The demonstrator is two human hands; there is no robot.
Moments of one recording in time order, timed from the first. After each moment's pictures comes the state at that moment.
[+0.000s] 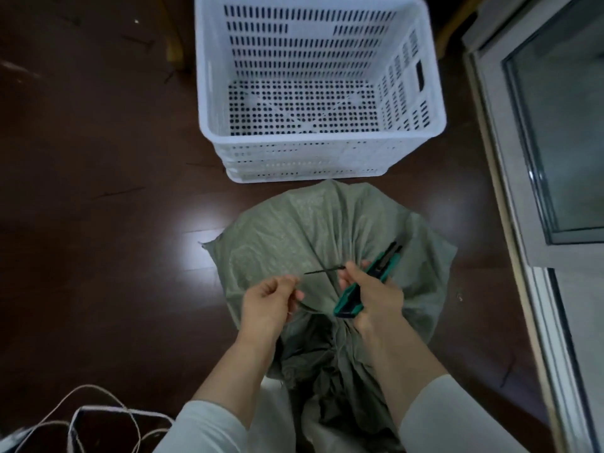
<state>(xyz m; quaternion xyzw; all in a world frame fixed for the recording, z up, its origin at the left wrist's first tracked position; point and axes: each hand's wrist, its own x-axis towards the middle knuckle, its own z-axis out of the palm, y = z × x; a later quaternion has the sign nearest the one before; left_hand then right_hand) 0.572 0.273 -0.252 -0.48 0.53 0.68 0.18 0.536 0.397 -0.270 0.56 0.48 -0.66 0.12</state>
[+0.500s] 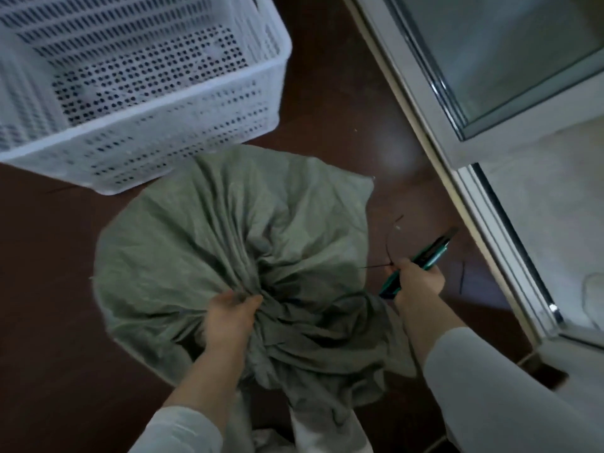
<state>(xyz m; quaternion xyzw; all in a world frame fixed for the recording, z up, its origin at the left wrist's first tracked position) 0.588 0.430 -0.337 -0.45 0.67 0.49 0.33 0.577 0.671 -0.337 0.72 0.48 -0.49 -0.06</state>
